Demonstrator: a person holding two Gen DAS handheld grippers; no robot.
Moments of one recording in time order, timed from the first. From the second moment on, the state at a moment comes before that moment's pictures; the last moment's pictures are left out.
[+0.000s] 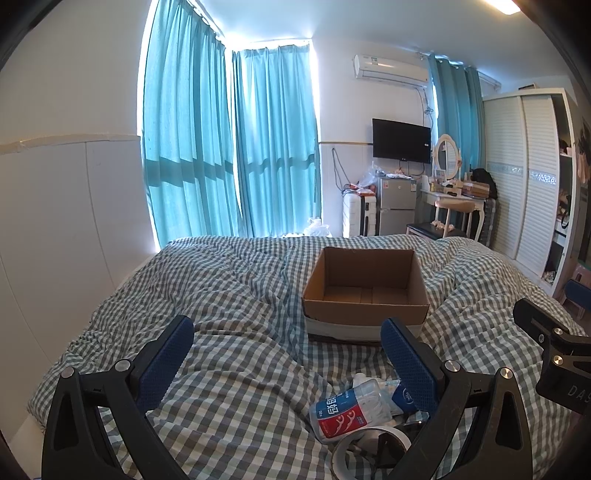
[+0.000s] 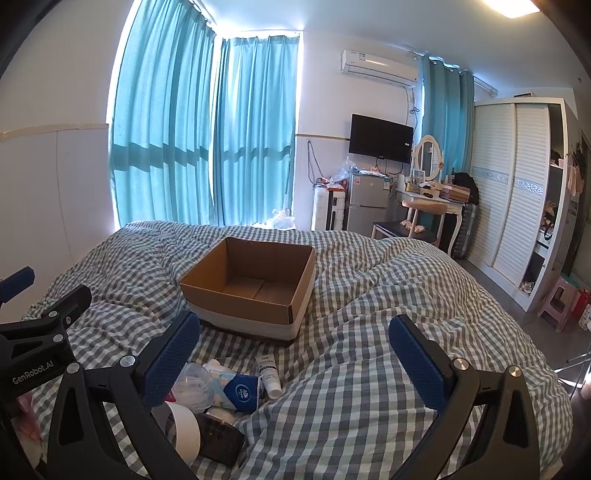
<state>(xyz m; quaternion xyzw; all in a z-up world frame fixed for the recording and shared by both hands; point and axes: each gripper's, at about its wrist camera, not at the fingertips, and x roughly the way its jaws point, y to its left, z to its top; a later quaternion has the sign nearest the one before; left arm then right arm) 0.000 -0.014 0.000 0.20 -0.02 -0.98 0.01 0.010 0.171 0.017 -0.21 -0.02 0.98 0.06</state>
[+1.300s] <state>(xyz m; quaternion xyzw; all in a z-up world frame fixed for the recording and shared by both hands) 0.004 -0.015 0.001 0.19 -0.03 -0.98 0.01 0.010 0.165 0.017 -0.21 -0.02 0.98 0.05</state>
